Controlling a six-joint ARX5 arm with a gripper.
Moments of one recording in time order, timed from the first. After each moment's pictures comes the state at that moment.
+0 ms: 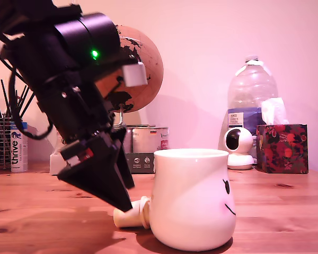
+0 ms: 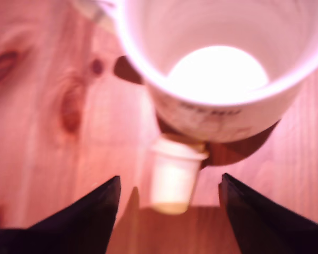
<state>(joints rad) -0.73 1.63 0.89 -0.34 0.22 0.73</state>
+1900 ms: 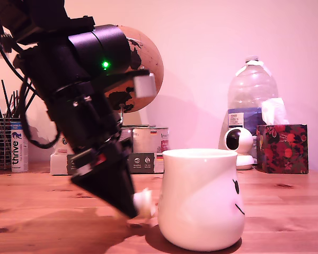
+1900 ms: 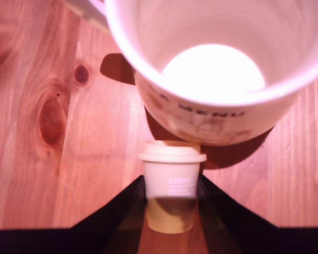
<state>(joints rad) -0.75 1.67 0.92 -0.38 0.20 0.69</state>
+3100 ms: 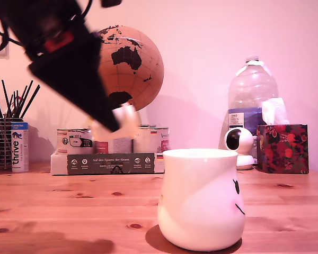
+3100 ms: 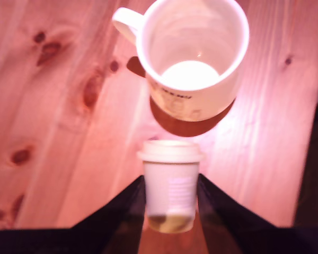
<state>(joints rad) -0.85 1.30 0.92 -0.61 0.19 0.38</state>
